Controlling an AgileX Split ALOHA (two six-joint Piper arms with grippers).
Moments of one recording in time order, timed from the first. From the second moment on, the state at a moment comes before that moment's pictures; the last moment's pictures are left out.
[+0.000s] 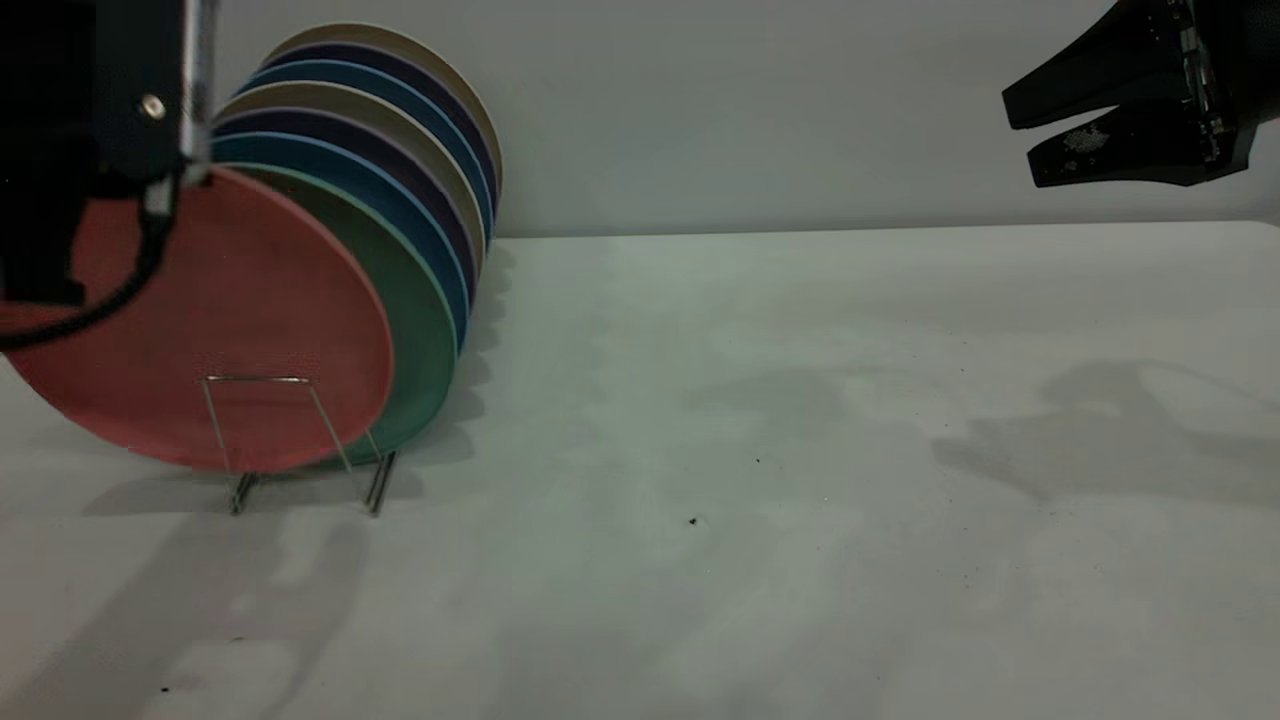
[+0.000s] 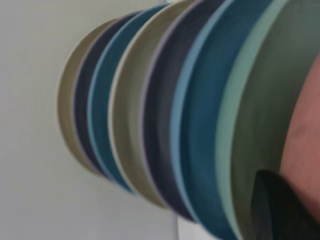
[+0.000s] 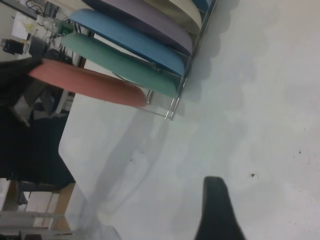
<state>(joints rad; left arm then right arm) -0.16 1.60 -0.72 0.33 -0.27 1.17 -0.18 2.09 -1.33 1.27 1.17 -1.16</state>
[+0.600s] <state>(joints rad) -0.16 1.67 -0.72 0.33 -0.36 1.01 -0.18 2.09 -1.33 1.27 1.17 -1.16</state>
